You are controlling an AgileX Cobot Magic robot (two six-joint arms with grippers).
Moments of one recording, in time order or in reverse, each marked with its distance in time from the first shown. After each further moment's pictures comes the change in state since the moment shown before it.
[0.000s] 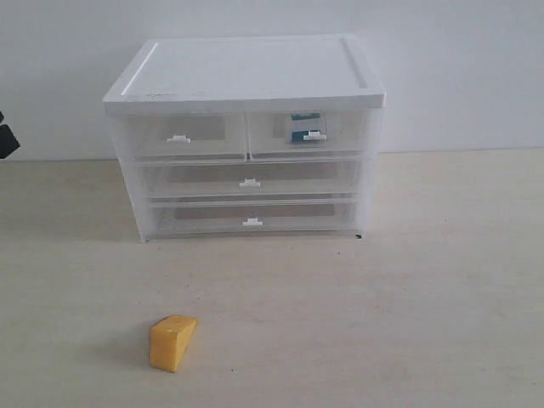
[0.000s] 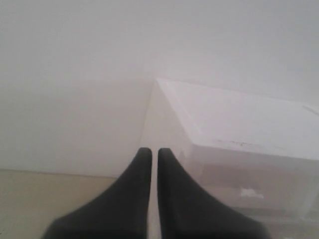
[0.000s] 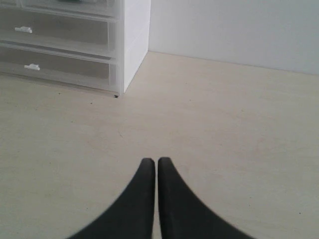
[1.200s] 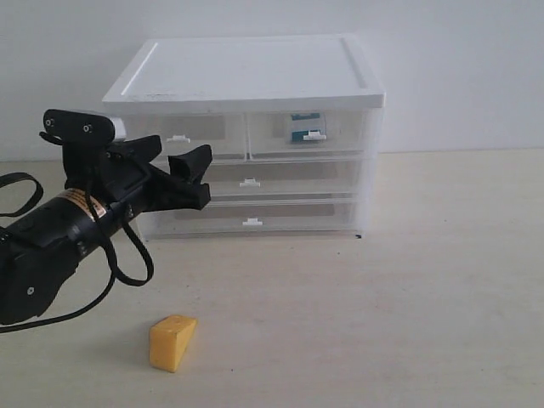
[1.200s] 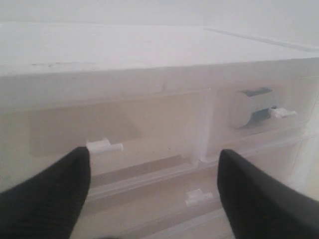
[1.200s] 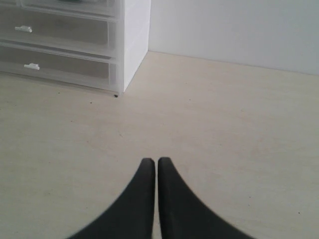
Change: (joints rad) left arm -0.407 0.525 -0.242 -0.171 -0.219 0.282; right arm 0.000 0.000 0.000 0.000 0.002 -0.004
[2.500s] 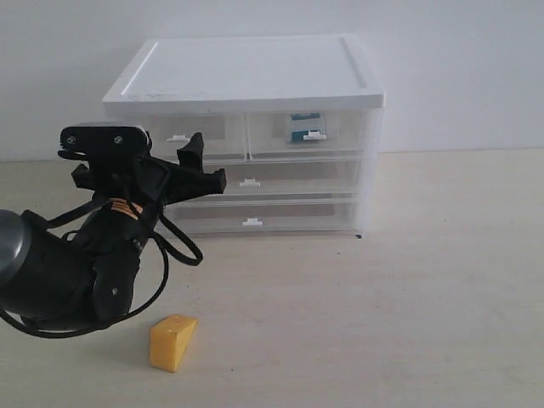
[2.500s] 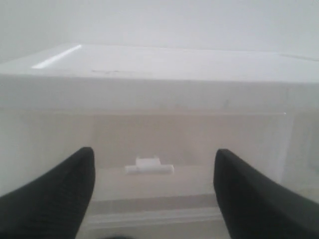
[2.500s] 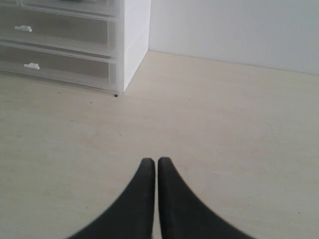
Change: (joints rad) left arm -0.151 0.164 -0.109 -0.484 -0.212 0.216; right arm 0.000 0.000 0.000 0.000 0.000 0.000
